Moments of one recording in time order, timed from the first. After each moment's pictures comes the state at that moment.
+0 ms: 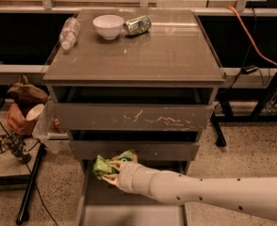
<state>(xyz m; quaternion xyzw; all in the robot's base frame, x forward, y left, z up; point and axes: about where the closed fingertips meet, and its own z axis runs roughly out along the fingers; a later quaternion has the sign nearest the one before) 0.496 0.091 0.545 -0.54 0.66 0.16 0.50</state>
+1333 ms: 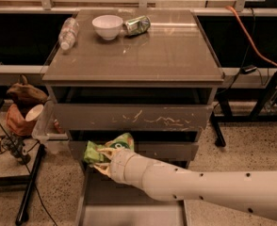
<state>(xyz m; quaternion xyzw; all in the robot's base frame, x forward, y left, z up) 0.491 0.113 0.645 -0.57 0.62 0.11 0.53</state>
